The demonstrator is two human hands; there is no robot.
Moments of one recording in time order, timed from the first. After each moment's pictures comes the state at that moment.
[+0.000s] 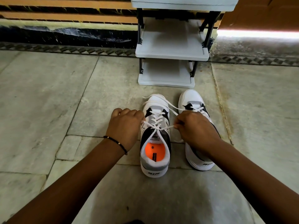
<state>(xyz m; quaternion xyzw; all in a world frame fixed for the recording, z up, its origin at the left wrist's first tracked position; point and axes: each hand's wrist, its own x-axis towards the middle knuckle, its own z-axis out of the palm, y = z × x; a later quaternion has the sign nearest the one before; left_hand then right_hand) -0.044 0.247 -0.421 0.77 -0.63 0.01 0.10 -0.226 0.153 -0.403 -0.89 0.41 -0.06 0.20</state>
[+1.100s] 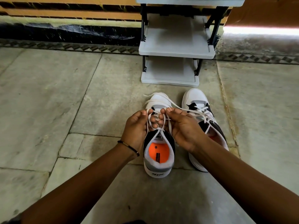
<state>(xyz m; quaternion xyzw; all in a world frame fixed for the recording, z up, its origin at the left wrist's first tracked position) -0.079 0.236 -0.421 0.51 -0.16 -0.51 0.67 -0.187 0.163 -0.419 -0.31 0.35 -0.27 0.84</state>
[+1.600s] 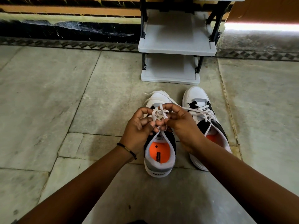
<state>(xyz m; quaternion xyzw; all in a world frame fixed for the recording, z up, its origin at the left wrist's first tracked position) -0.071 0.244 -0.436 0.58 -0.36 -0.46 0.57 -0.189 0.164 -0.429 -0.54 0.40 -0.23 0.70</state>
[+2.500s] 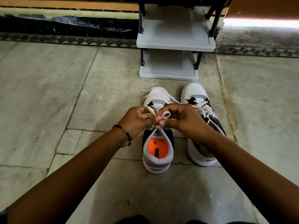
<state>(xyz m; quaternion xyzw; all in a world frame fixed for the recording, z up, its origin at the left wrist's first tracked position) -0.053 0.230 -0.428 0.60 -0.33 -0.56 0.46 -0.208 0.147 -0.426 -0.71 0.28 -0.17 0.62</state>
